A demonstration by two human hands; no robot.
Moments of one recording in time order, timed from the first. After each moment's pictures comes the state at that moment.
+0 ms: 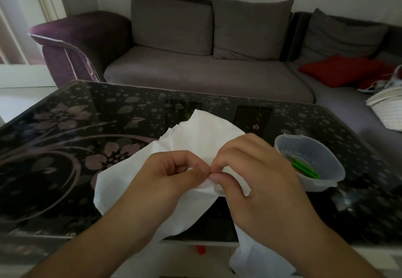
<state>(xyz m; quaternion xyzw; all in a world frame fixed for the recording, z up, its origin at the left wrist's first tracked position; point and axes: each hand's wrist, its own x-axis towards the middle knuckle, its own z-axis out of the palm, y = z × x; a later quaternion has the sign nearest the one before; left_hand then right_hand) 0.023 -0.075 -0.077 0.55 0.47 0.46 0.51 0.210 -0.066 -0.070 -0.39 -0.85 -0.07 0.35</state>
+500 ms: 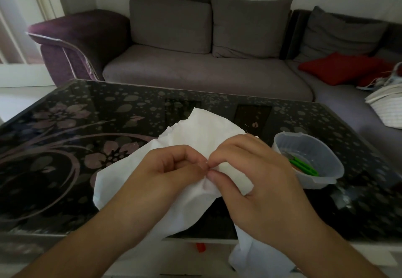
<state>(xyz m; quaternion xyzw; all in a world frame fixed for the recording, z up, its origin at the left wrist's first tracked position) 0.019 -0.078 -0.071 0.55 0.46 0.45 0.53 0.212 -0.070 -0.063 -0.39 -0.84 0.01 0.37</state>
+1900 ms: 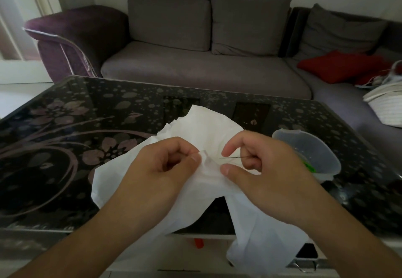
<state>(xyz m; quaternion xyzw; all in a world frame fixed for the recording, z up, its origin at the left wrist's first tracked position) 0.021 -0.079 -0.079 0.59 0.52 0.47 0.39 0.222 -0.066 -0.044 -0.57 -0.75 0.20 0.26</state>
